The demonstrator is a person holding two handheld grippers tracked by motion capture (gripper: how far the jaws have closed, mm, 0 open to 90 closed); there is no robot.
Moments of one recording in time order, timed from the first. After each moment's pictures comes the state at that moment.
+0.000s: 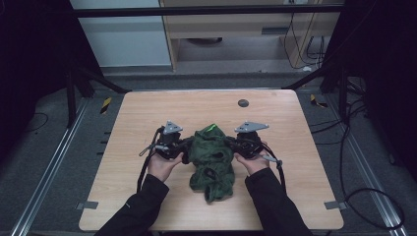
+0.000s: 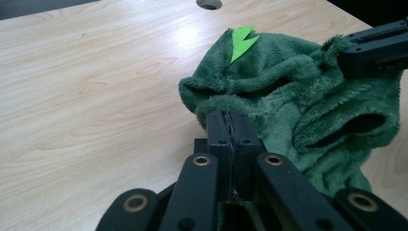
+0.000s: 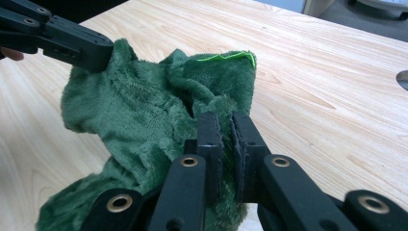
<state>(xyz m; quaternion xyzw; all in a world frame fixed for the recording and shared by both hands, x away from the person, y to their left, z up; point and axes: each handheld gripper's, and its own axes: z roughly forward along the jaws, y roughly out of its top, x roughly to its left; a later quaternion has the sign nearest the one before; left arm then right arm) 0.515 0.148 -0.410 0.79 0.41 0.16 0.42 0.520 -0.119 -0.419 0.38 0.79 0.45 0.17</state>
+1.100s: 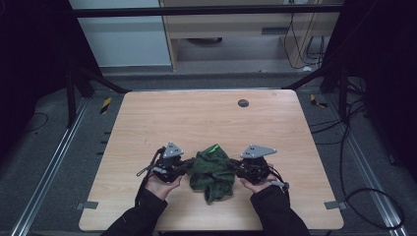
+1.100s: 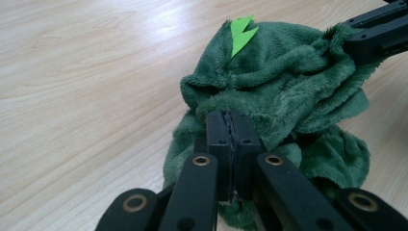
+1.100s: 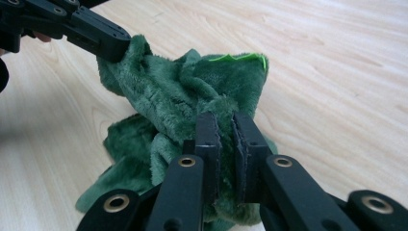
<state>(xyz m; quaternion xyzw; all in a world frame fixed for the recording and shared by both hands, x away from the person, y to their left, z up) 0.461 0.149 -0.429 0.82 0.38 0.14 0.40 0.458 -0.132 -0.442 0.35 0.81 0.46 0.14</state>
